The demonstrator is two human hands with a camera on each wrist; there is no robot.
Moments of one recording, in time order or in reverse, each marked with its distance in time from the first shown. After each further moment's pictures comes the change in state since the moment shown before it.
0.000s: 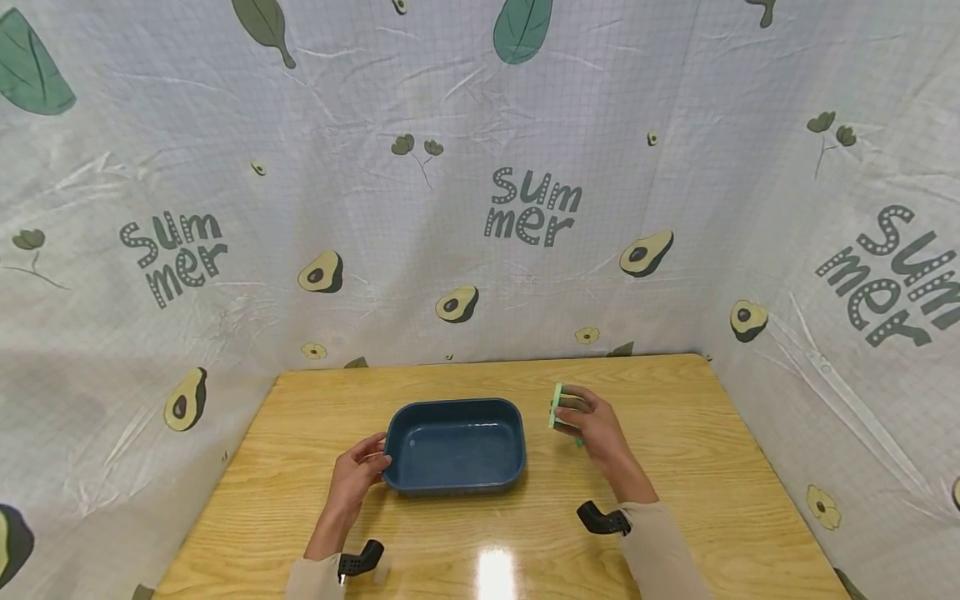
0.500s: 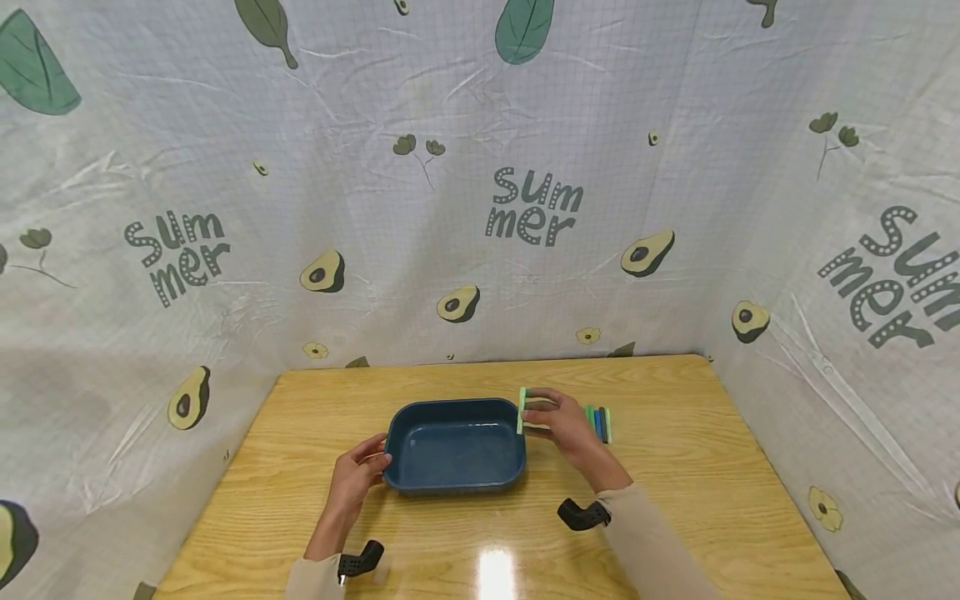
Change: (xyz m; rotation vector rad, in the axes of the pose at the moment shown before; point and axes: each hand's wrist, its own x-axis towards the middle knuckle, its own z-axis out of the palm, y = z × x) left_hand -0.003 0.000 0.000 -0.027 -0.014 -0.017; right_hand 0.015 -0.005 0.041 0.014 -0.116 0.058
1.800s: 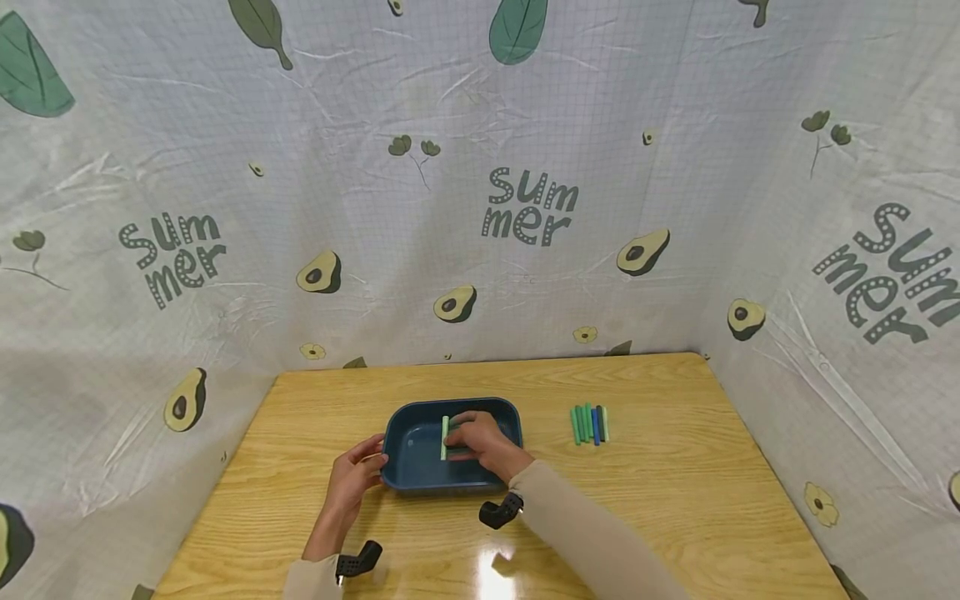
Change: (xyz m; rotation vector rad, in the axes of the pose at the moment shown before) left_hand -0.018 0.025 -0.002 -0.069 -0.056 -0.004; right_hand 0.044 0.030 0.116 -0.024 -0.035 0.209
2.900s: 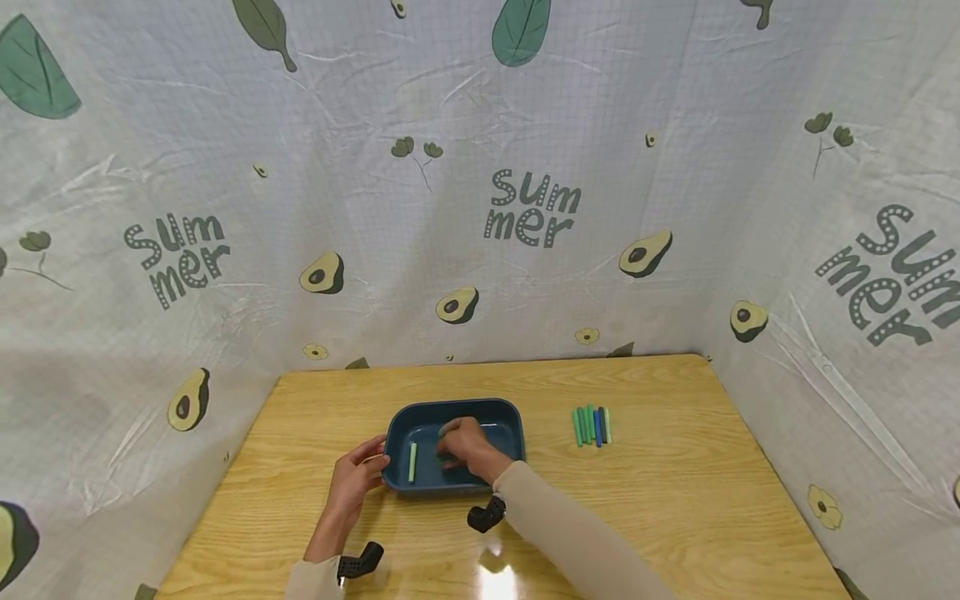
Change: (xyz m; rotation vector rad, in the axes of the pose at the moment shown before) left_hand 0.020 -0.031 -0.003 0.038 0.049 0.014; right_hand 0.015 0.011 0.024 -0.129 0.057 0.014
